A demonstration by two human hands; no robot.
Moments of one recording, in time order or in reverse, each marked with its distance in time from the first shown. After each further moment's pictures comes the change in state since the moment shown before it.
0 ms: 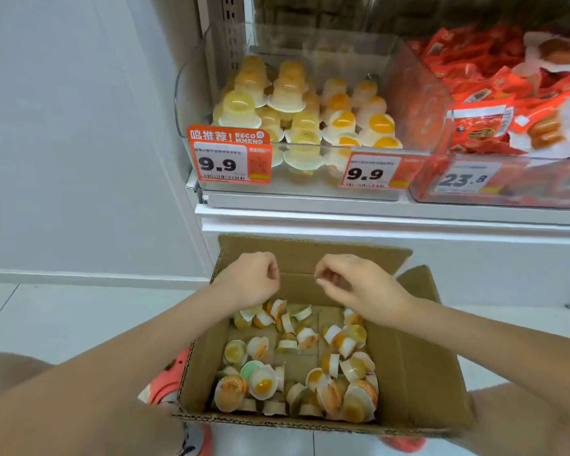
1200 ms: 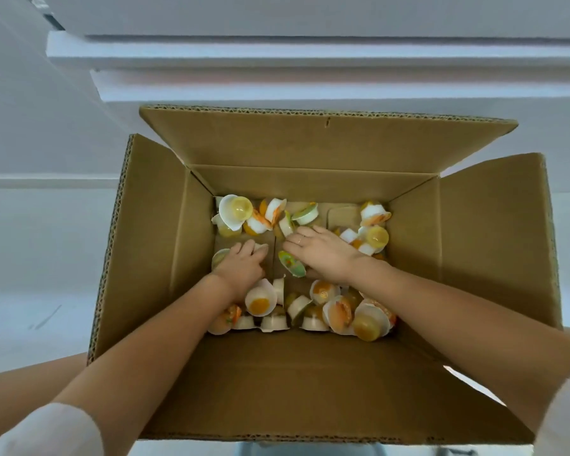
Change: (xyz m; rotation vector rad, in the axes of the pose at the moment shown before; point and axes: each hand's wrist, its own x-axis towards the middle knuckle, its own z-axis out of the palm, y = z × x) left_hand 0.062 -0.140 0.191 0.946 -0.538 0.284; right_hand 0.018 0.103 0.212 -0.313 -0.560 -0.179
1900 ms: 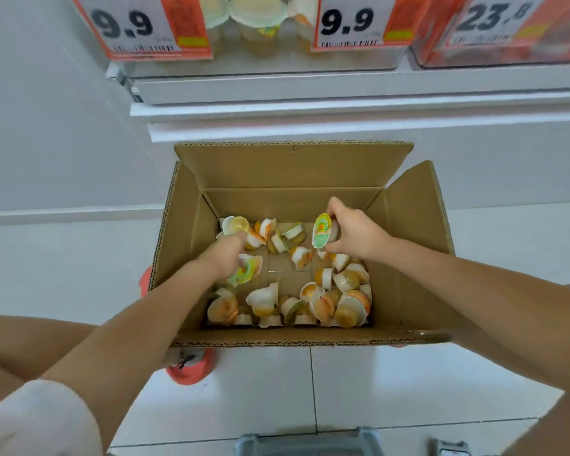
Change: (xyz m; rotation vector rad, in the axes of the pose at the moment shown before) left_hand -0.063 -0.009 -0.060 -0.933 0.192 -0.401; right_hand -0.102 -0.001 -0.079 0.670 0.316 0.460
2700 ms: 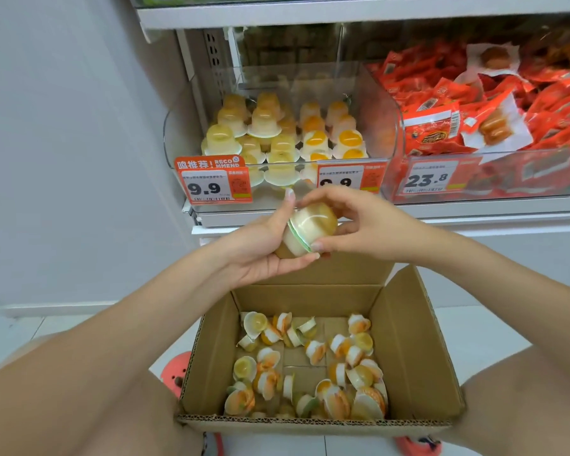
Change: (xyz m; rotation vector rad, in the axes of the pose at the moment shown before) left_hand -0.157 0.154 -0.163 -1.330 -0.221 0.237; right_hand -0.064 -0.157 -0.159 0.253 0.154 -0.491
